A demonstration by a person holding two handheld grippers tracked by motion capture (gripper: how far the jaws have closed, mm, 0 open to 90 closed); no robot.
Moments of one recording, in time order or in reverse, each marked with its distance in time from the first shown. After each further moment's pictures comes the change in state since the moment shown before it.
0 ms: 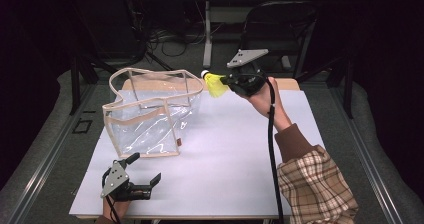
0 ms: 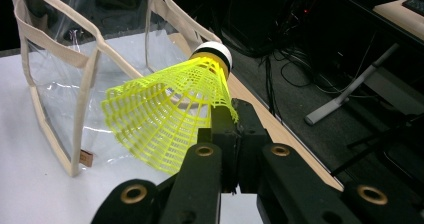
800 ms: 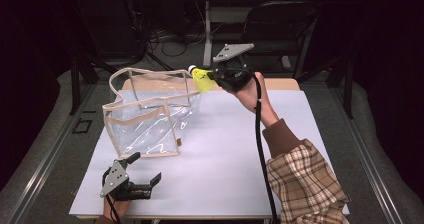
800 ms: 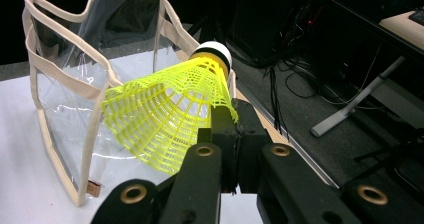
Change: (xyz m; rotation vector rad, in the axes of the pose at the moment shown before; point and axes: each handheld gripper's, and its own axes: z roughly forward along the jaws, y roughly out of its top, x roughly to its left) left arm 0.000 0.000 0.000 -0.007 -0.011 -0.015; right arm 0.011 0.024 0.018 -0.031 0.013 0.006
